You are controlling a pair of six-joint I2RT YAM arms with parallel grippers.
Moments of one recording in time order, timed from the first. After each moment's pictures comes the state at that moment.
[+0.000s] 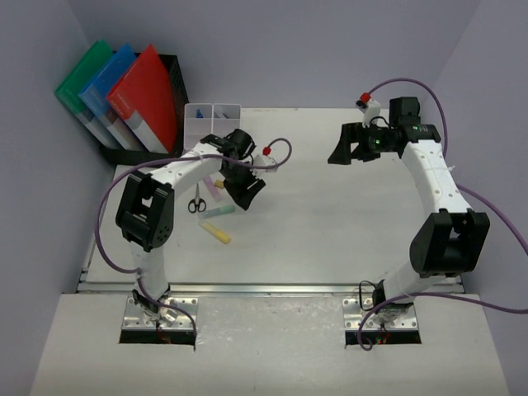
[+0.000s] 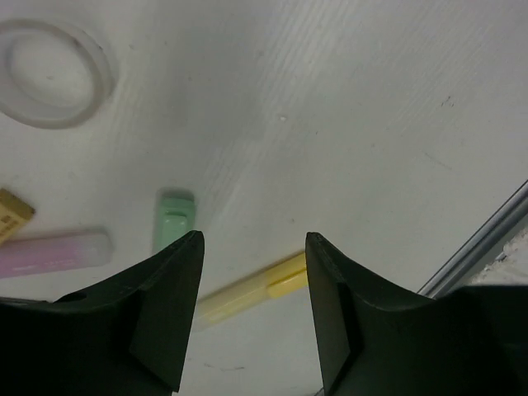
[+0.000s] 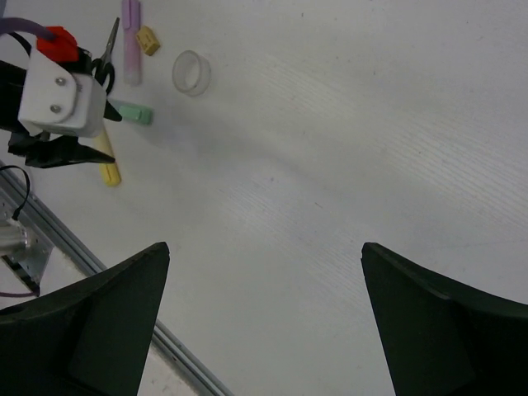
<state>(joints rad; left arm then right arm) -0.44 1.90 1.54 -0.94 0.34 0.47 -0.03 1.60 1.45 -0.76 -0.66 -0.14</state>
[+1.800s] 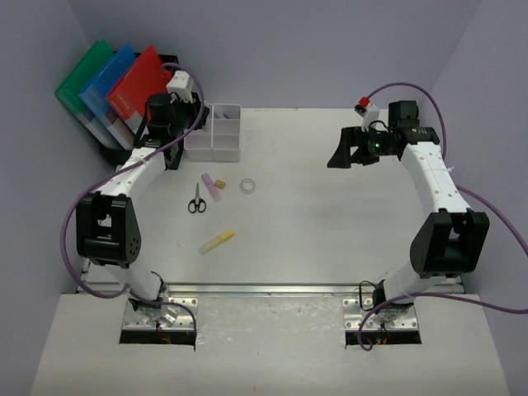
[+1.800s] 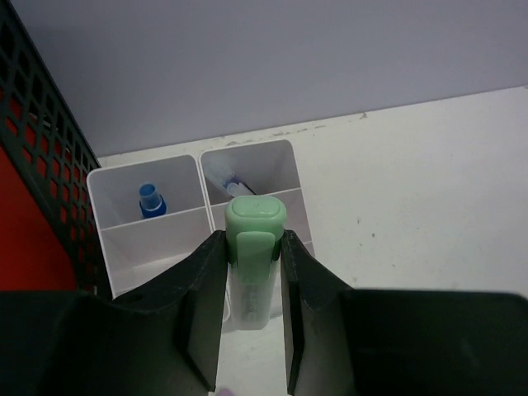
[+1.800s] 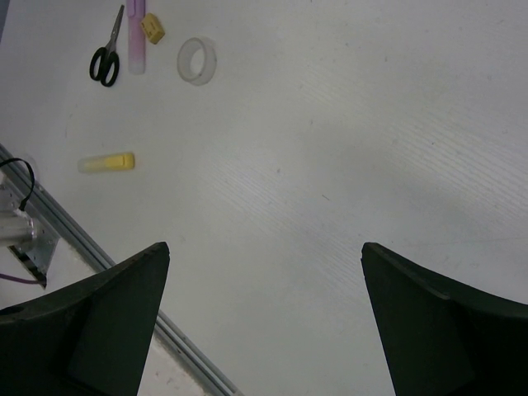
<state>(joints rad) -0.06 1.64 1.29 0.16 0.22 -0.08 -0.03 1.60 1.41 -0.76 -0.69 -0.15</state>
